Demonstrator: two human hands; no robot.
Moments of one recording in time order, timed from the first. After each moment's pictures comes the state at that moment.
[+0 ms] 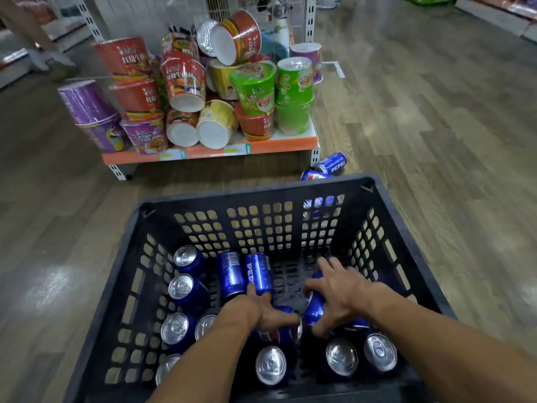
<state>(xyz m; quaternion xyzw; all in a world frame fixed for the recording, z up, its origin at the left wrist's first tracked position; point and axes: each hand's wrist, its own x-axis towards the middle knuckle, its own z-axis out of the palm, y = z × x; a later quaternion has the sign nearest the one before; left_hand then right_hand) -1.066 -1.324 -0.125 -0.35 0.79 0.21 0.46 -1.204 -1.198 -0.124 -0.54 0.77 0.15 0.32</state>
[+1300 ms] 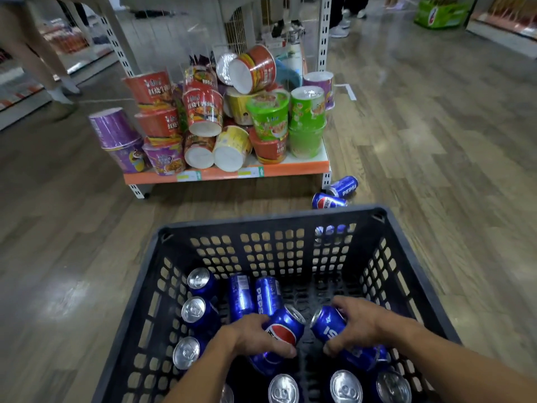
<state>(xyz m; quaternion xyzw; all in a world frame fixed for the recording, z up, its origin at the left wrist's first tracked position) -1.034 -1.363 -0.146 -0.40 0.71 0.48 0.31 -1.226 -1.185 -0.126 -0.36 0.80 -0.10 0.47</state>
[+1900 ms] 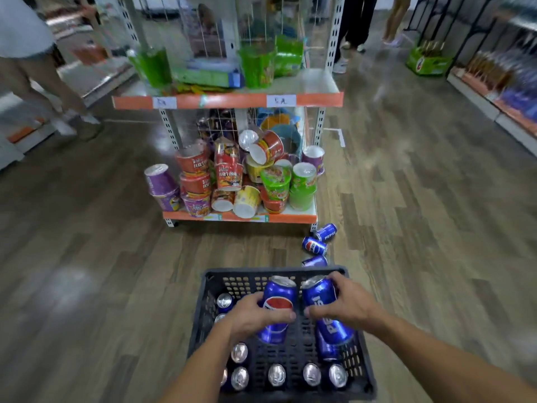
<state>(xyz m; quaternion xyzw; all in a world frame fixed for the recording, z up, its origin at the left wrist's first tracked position) -1.011 -1.339 0.204 -0.39 0.64 0.65 0.12 -1.195 -1.180 0.229 -0.30 0.83 -0.27 0.39</state>
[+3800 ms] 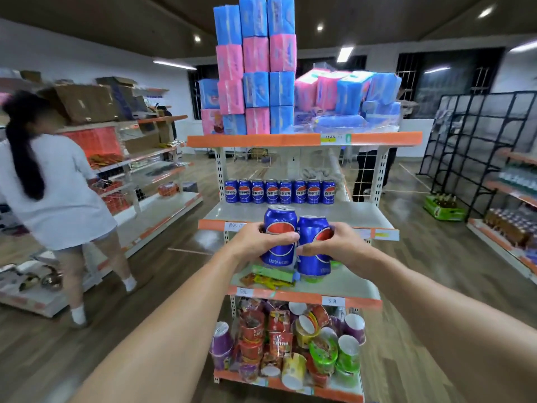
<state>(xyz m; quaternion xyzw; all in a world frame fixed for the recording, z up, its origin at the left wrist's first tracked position) -1.041 -1.606 0.830 -0.30 0.75 0.55 -0.18 -1.201 -1.469 0.829 -0.42 0.70 -0.50 0.29</state>
